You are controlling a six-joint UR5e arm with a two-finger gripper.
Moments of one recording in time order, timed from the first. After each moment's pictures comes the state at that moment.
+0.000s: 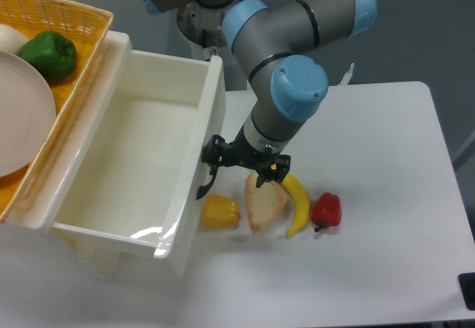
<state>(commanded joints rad) 2.49 -1.91 -1.45 -1.47 1.27 0.61</state>
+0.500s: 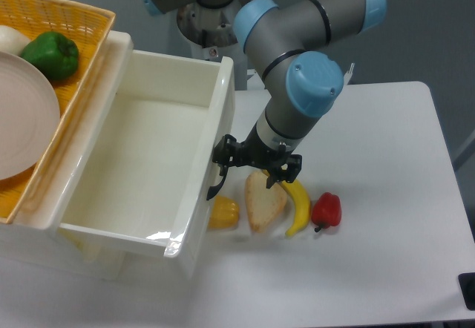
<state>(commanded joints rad) 2.51 -1.91 -1.45 -1.46 1.25 0.64</state>
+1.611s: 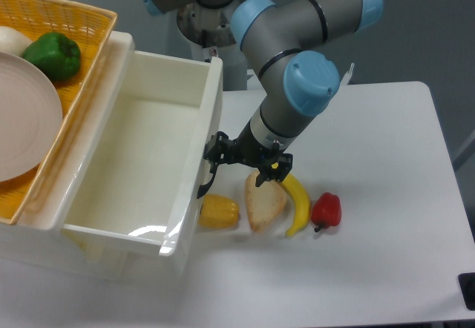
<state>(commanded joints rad) 2.49 -1.89 -1.47 -1.49 1.20 0.64</state>
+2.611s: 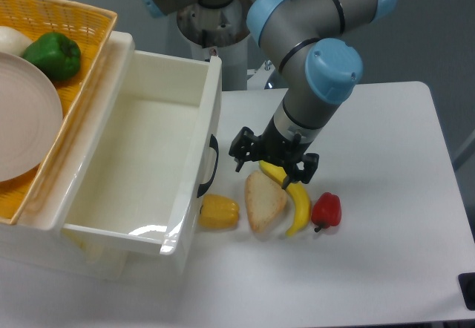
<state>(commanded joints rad) 2.55 -1.92 -1.47 -1.38 1.38 0.96</state>
